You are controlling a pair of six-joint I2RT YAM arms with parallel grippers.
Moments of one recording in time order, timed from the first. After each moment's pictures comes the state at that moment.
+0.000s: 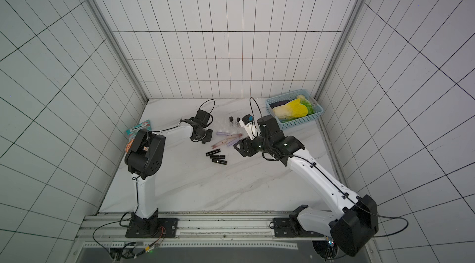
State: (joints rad) left arm -0.41 2.05 1.39 -0.47 -0.08 -0.20; right arm 0.67 1.22 1.08 -0.58 -0.38 0.13
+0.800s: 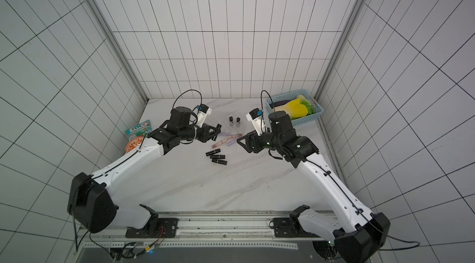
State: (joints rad) left arm -0.47 1.39 1.13 -0.28 0.56 -0.25; right arm 0.60 1.10 1.16 -0.63 -0.50 0.15
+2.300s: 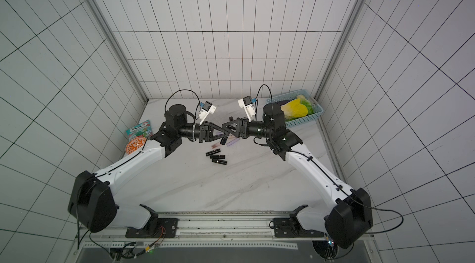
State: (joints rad) left arm -0.48 1.42 1.07 0.16 1.13 -0.56; right arm 0.62 1.28 1.11 -0.02 -0.79 0.59
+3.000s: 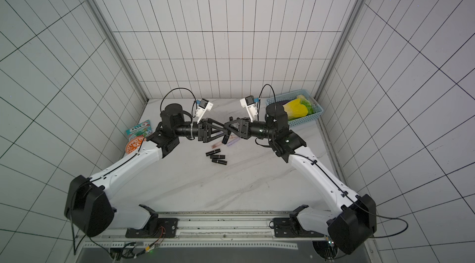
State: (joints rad) left arm -0.48 1.36 1.08 0.19 1.02 -0.60; right arm 0.62 1.22 1.14 -0.07 -0.73 0.59
